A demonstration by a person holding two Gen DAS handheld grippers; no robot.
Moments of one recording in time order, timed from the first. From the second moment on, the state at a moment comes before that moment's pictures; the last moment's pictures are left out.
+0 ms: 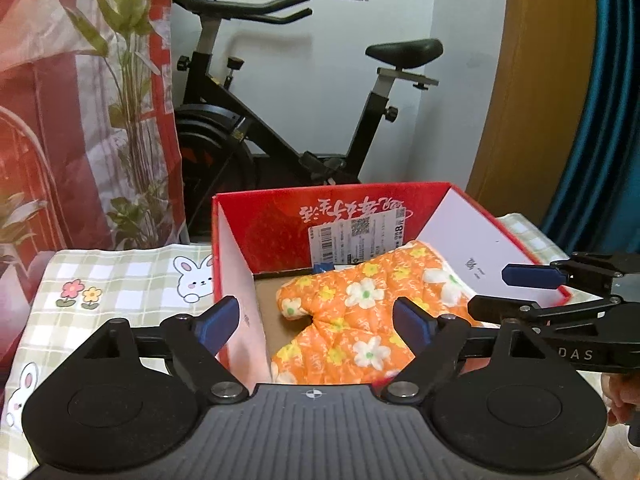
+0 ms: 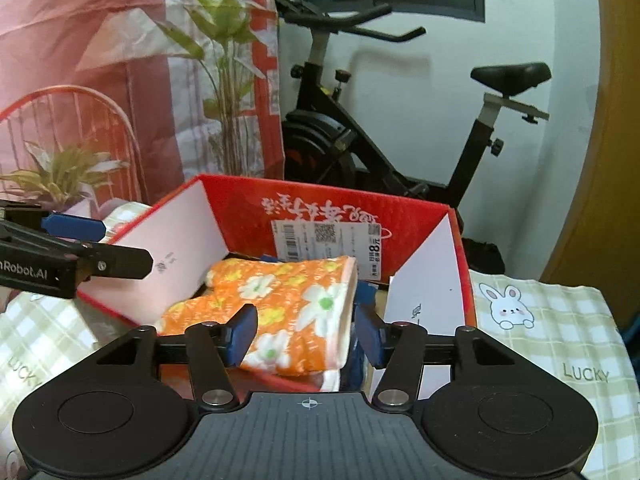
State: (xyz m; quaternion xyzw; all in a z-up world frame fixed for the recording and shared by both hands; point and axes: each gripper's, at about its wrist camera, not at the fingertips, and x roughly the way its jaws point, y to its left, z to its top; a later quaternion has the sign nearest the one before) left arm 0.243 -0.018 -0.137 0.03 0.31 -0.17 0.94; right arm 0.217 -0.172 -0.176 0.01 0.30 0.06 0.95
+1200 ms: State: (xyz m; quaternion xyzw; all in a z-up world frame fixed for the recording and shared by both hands) left arm 0.098 -0.024 -0.228 -0.02 0.39 -0.28 0.87; right arm 0.030 -0.180 -0.253 0.12 0.38 0.05 0.91
